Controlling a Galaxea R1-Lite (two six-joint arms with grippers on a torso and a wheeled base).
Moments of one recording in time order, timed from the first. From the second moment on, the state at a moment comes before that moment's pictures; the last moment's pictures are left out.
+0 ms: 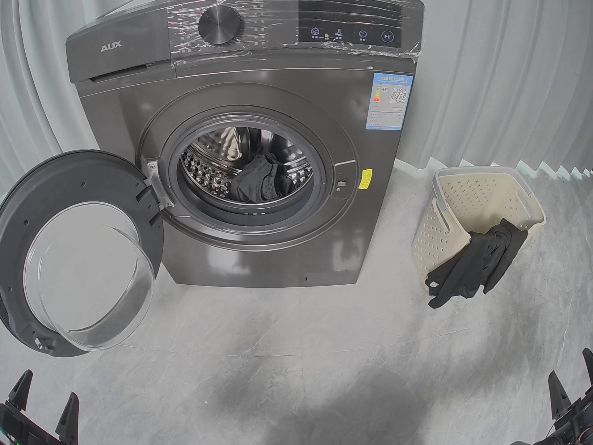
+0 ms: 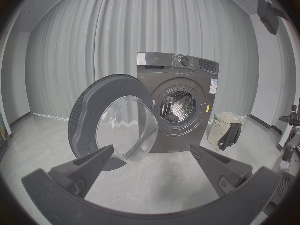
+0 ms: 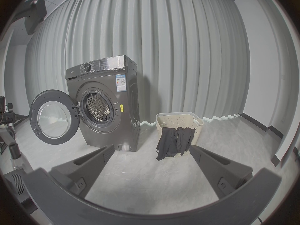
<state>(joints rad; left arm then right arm) 0.00 0.01 -0.02 0.01 0.01 -0.03 0.00 0.01 -0.02 0.00 0.02 0.00</state>
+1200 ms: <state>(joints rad) 0.00 0.01 -0.02 0.01 0.01 -0.04 0.00 0.01 -0.02 0.00 0.02 0.00</state>
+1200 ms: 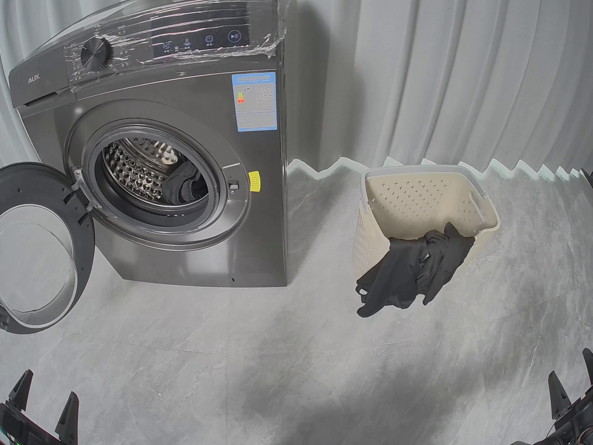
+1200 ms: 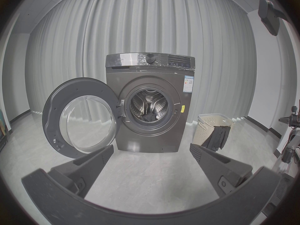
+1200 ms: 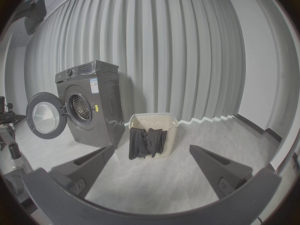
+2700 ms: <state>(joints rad) 0.00 0.02 -0.02 0.01 0.01 -0.04 0.00 0.02 -0.02 0.00 0.02 0.00</state>
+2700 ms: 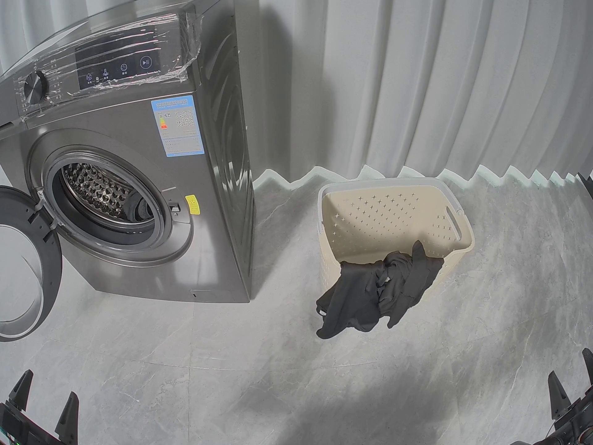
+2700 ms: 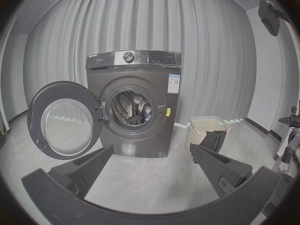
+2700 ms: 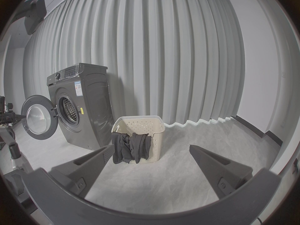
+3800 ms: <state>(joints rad) 0.00 0.02 -0.02 0.01 0.01 -0.04 0.00 0.02 -0.02 0.00 0.00 0.01</state>
